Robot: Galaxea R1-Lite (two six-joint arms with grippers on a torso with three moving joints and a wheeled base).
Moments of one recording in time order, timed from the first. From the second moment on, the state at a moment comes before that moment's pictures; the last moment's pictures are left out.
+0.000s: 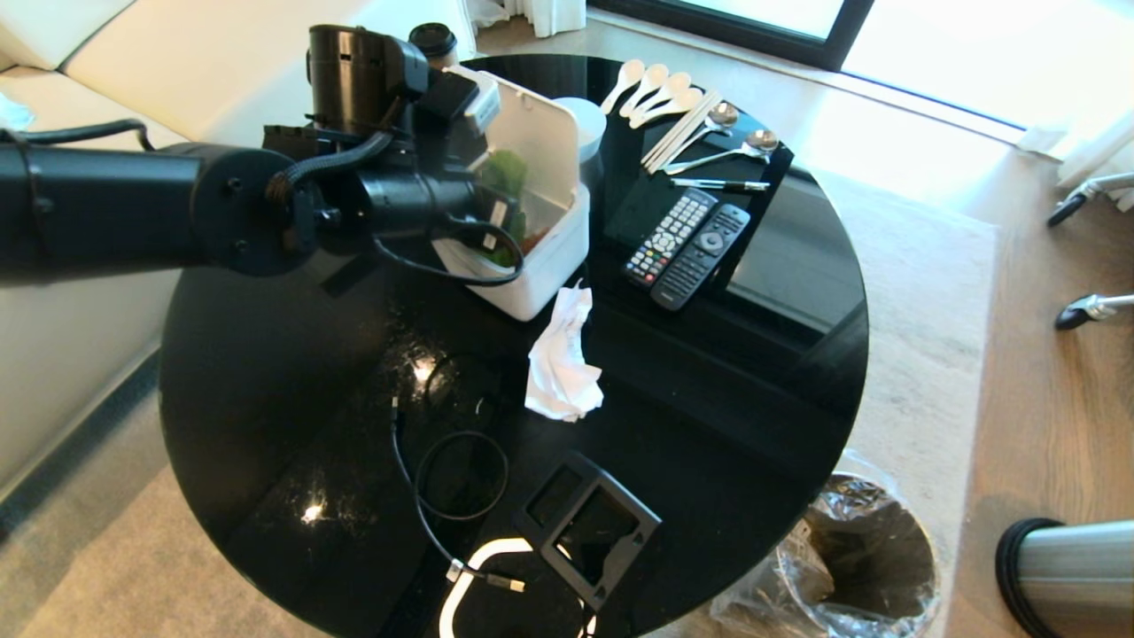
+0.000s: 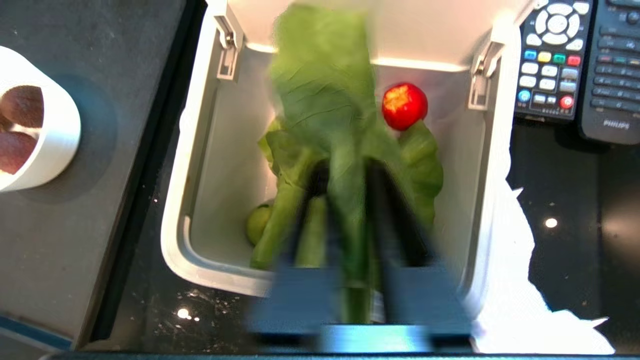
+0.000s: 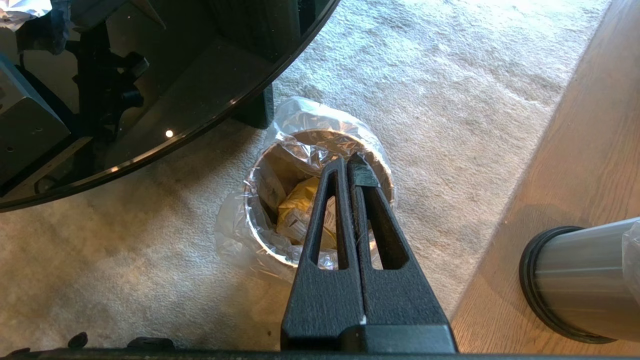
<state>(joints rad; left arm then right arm) -0.49 1.90 -1.64 -0.04 0.15 0.25 0.01 0.00 0.00 0.00 0.05 -0.03</state>
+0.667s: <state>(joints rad) -0.50 1.90 -1.65 -0.04 0.15 0.25 0.01 0.00 0.00 0.00 0.05 -0.03</state>
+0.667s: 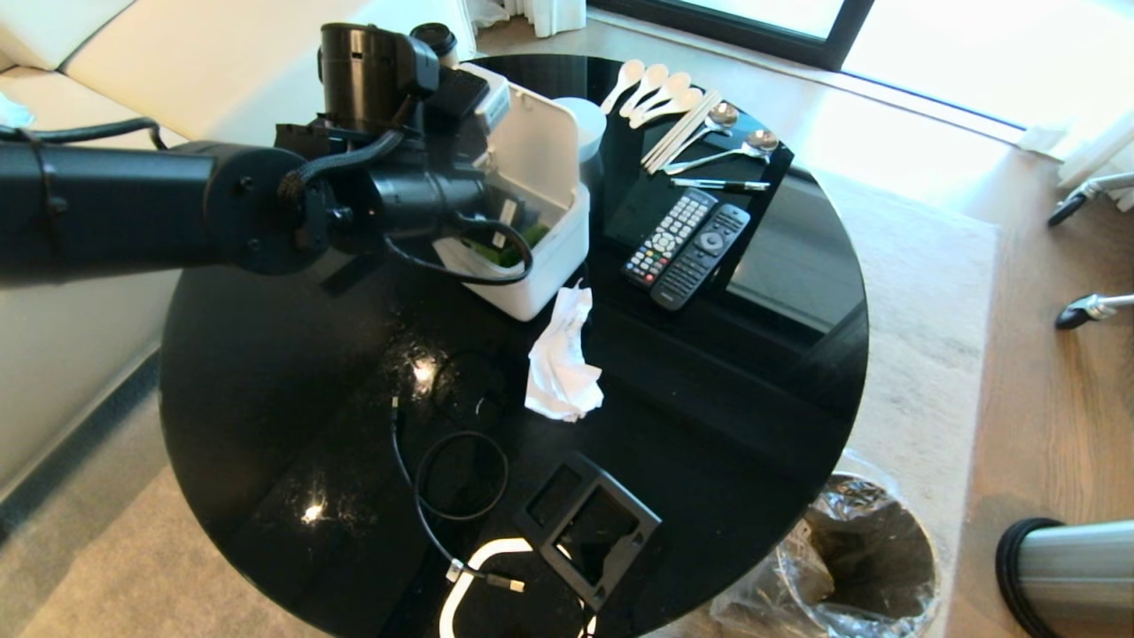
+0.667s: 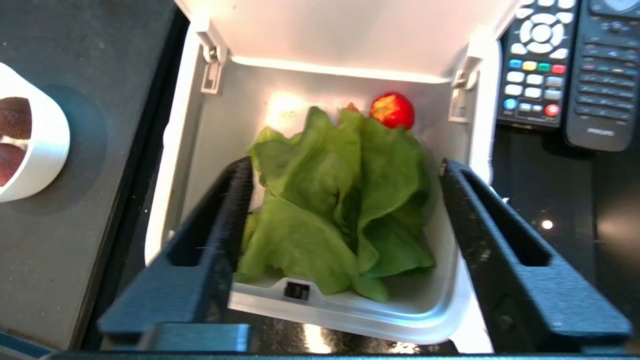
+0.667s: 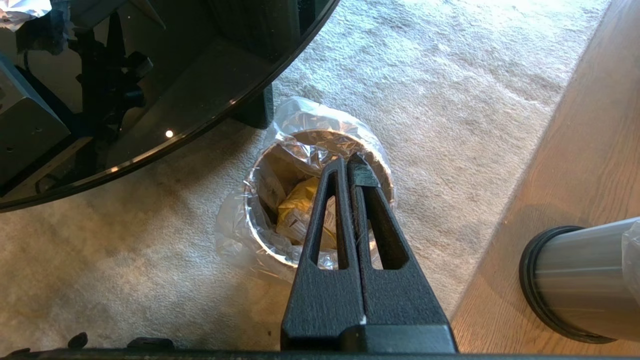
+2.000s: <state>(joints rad) -0.57 1.48 -1.15 -0.04 0.16 0.21 0.01 0.00 0.00 0.00 0.05 -0.03</state>
